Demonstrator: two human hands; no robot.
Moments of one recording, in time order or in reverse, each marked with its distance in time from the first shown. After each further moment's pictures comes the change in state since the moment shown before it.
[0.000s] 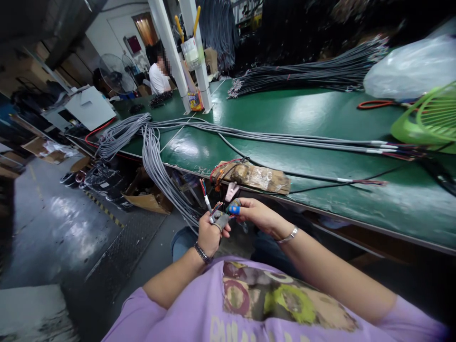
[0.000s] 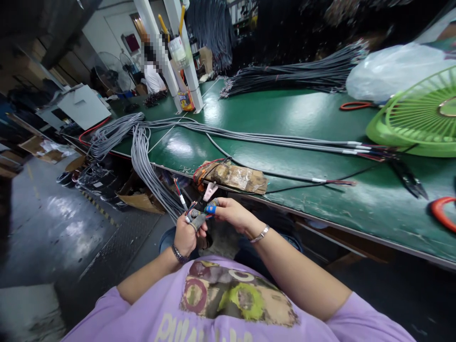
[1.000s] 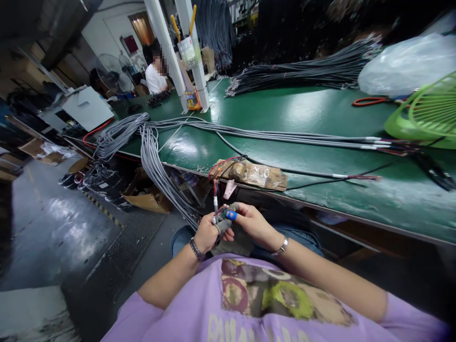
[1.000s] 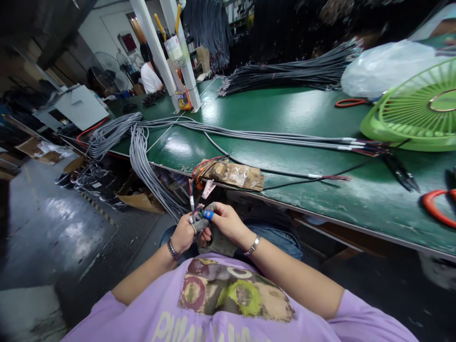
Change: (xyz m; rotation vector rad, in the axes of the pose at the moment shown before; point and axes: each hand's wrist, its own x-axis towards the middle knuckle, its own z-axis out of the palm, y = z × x) left_hand 0.000 0.000 -0.012 0.072 -0.308 -0.169; right_hand -0.016 0.020 0.026 -0.061 0.113 -0.218
